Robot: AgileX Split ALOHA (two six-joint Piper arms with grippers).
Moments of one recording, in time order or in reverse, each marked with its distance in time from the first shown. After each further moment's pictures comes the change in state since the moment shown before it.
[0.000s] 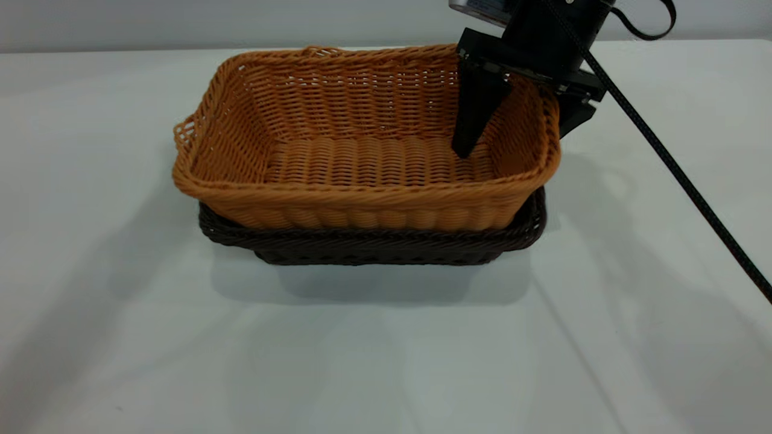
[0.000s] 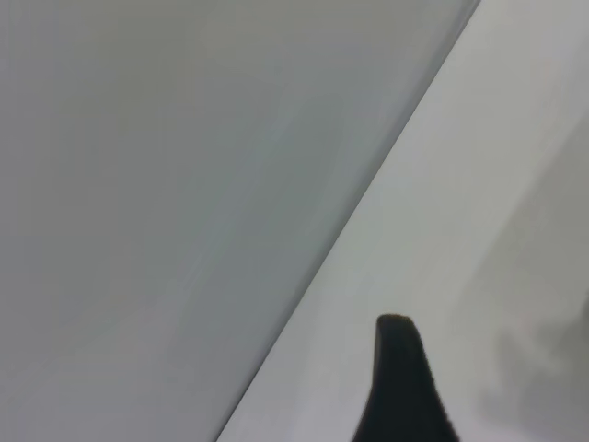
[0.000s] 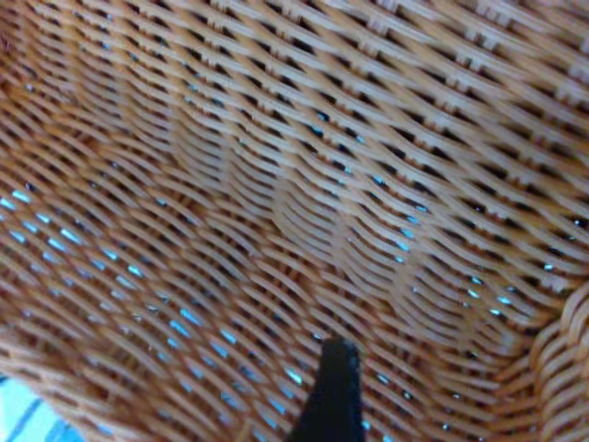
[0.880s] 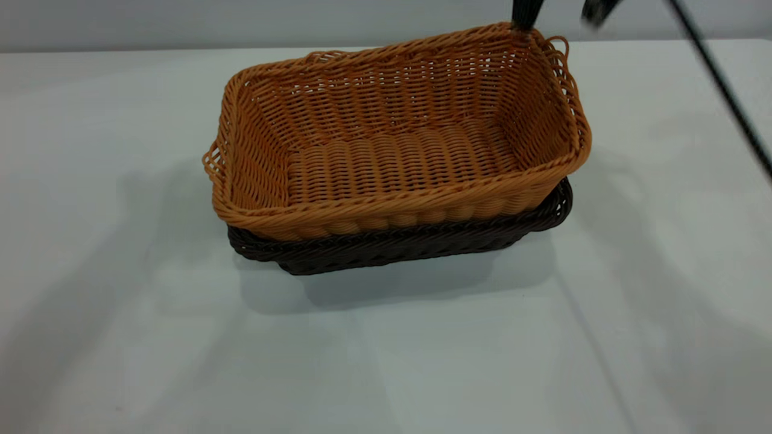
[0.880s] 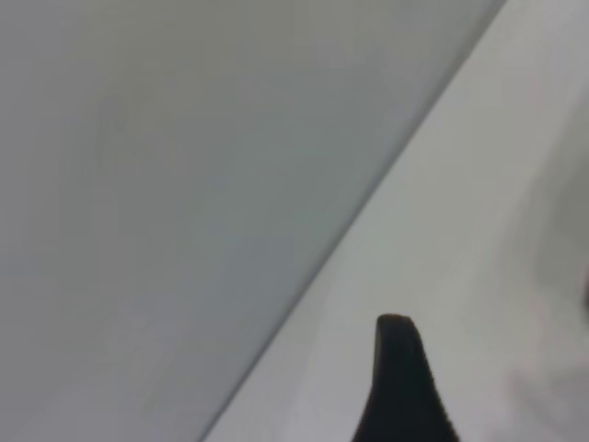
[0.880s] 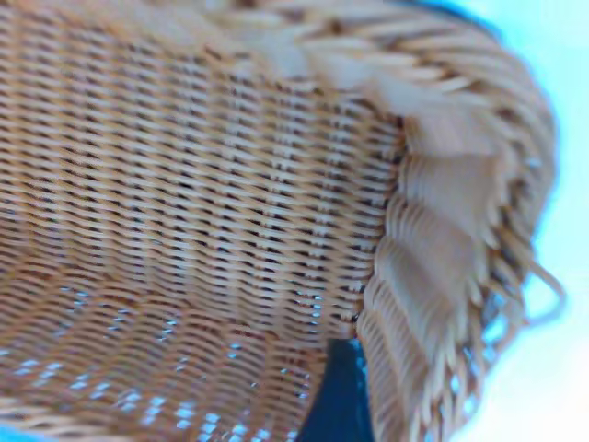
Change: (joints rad) left arm 0.000 -0.194 0.001 -0.008 0.157 -0.048; right arm 0.000 -0.201 -0.145 -0.316 0.018 0.190
